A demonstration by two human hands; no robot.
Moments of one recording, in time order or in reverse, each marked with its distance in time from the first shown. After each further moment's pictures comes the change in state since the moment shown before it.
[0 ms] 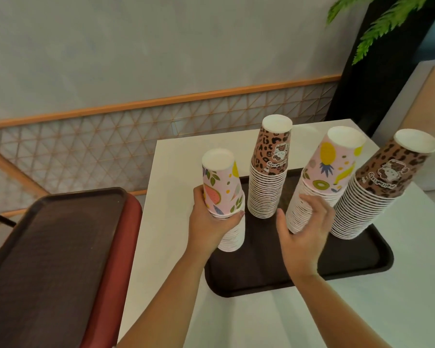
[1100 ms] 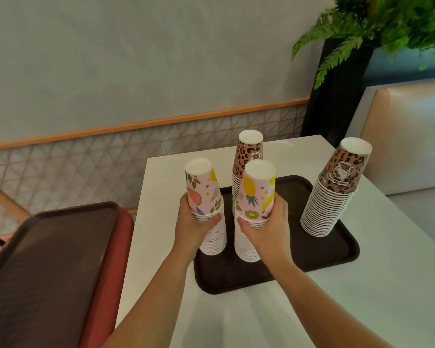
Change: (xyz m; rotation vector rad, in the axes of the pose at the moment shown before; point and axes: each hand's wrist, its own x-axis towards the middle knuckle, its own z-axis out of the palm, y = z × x) left_hand -0.012 0.008 -0.009 -0.056 0.003 -0.020; right_hand -0.003 -0.038 -0.016 0.075 -0.258 0.124
